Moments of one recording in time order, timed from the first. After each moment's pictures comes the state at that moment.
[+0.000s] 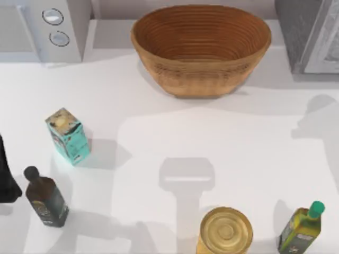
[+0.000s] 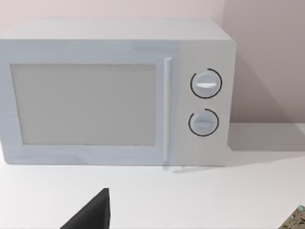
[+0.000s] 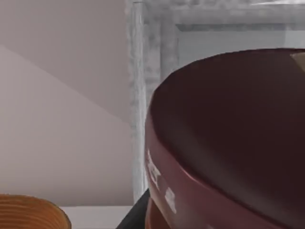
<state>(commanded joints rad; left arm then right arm) 0.00 0.00 0.00 0.00 0.00 0.00 0.08 0.64 0.85 -0.25 0.10 0.02</state>
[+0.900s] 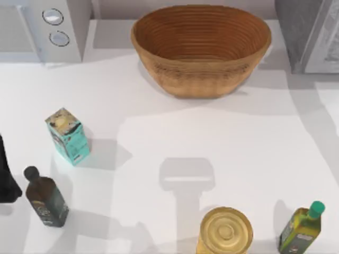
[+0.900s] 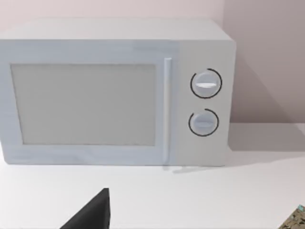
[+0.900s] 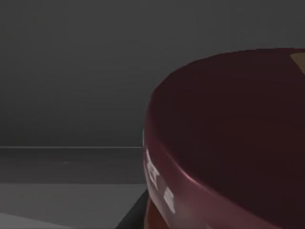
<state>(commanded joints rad) 0.00 0.00 0.00 0.00 0.00 0.00 0.19 1.35 1.87 -0.52 0.20 0.02</state>
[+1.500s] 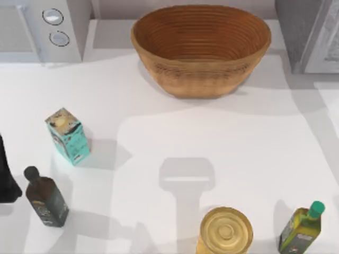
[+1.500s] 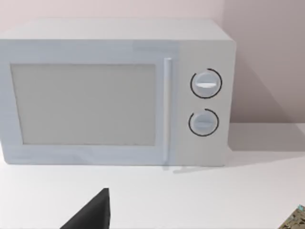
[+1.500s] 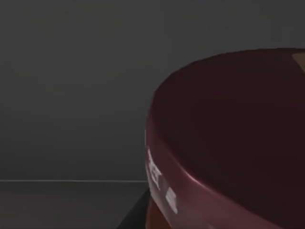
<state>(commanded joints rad) 0.00 0.00 0.00 0.00 0.00 0.00 0.15 1.52 2.01 -0.49 0.17 0.01</state>
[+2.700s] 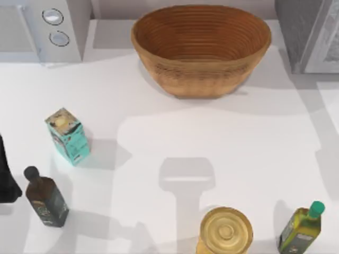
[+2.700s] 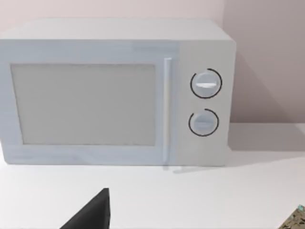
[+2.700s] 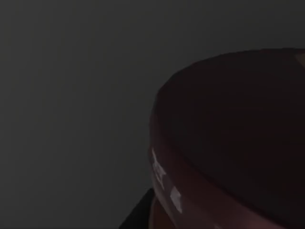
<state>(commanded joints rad) 0.00 0.00 0.00 0.00 0.00 0.00 0.10 1.87 2.30 -0.44 0.12 0.02</state>
